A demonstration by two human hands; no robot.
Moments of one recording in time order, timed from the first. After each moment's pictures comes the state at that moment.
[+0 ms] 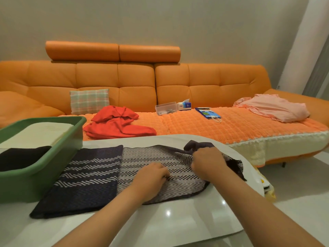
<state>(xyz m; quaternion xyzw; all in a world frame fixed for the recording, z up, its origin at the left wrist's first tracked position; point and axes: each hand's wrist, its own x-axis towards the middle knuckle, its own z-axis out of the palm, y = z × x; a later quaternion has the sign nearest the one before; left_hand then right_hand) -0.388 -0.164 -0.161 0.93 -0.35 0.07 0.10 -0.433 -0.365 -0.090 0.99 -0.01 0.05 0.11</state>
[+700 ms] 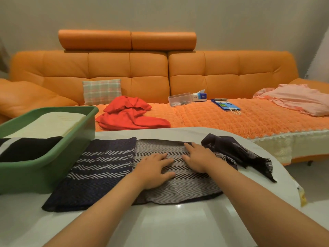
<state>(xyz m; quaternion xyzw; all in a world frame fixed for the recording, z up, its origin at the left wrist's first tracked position) -0.339 -0.128 -0.180 0.95 -0.30 -0.01 0.07 -0.337 -0.342 -0.156 1.00 0.01 -0.07 -0.05</state>
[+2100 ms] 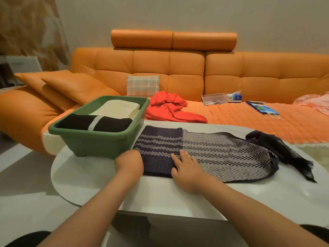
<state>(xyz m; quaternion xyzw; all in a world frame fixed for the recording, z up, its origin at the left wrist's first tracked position) -0.423 0.056 -0.153 0.99 0.13 0.03 0.00 -0.426 -0.142 -0.177 0.98 0.14 -0.09 -0.08</state>
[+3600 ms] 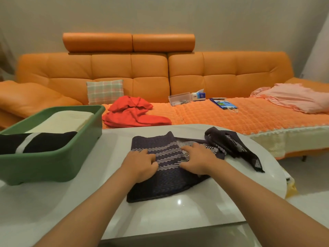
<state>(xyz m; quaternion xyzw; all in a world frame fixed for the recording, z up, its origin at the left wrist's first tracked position) -0.385 -0.084 -0.141 0.98 -0.21 -0.01 -0.02 -0.413 -0.311 -0.123 0.99 0.01 -0.07 -0.09</state>
